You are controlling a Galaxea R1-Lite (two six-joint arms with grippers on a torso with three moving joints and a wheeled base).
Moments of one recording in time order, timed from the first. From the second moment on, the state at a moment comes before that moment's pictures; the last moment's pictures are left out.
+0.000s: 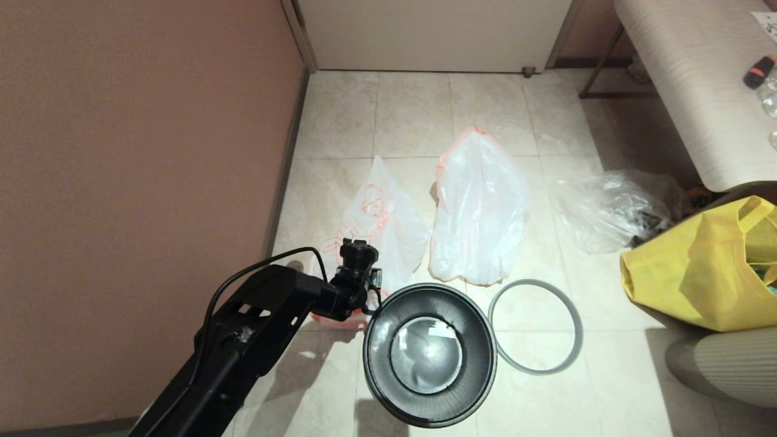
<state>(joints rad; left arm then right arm) -0.37 2.84 -1.97 -0.44 0.42 -0.03 0.00 0.00 -0.04 0.11 -0.01 0.02</state>
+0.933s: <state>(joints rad) -0.47 2.20 -1.16 -0.43 0.54 -0.30 0.00 0.00 -0.04 0.11 -0.01 0.02</state>
